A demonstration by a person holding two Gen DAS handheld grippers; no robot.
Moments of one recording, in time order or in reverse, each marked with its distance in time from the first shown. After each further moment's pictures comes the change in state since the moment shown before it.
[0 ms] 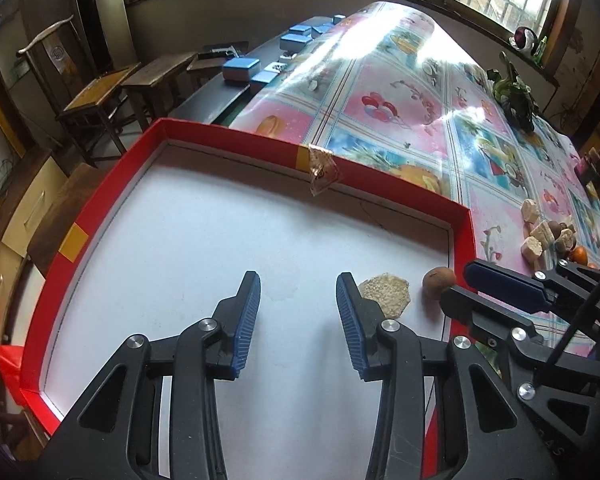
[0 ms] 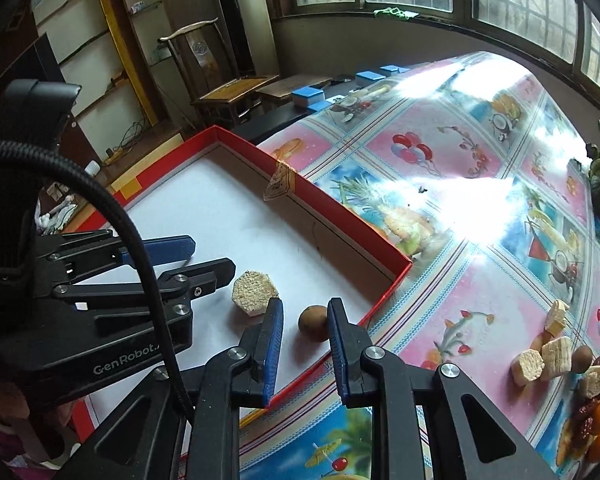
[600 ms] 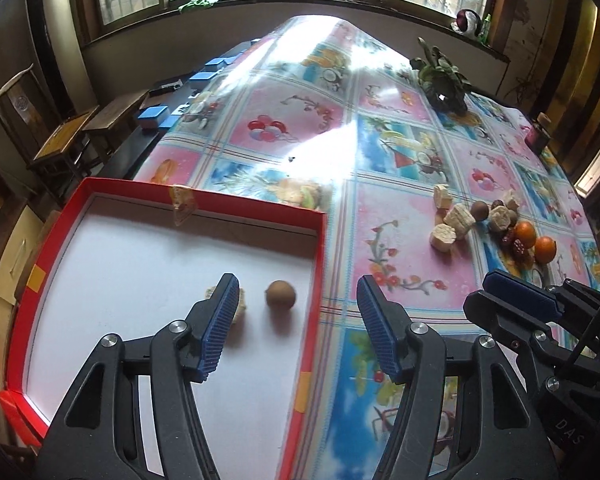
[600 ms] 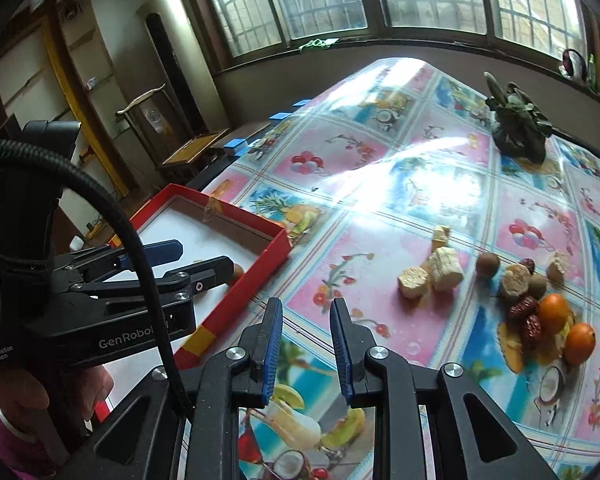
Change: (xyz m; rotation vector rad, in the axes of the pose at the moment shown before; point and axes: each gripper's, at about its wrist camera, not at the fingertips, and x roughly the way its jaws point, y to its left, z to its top) left arm -0.029 -0.093 -0.008 0.149 -0.050 -0.093; right arm -0.091 -0.057 -0.065 0.237 -0.156 -0.071
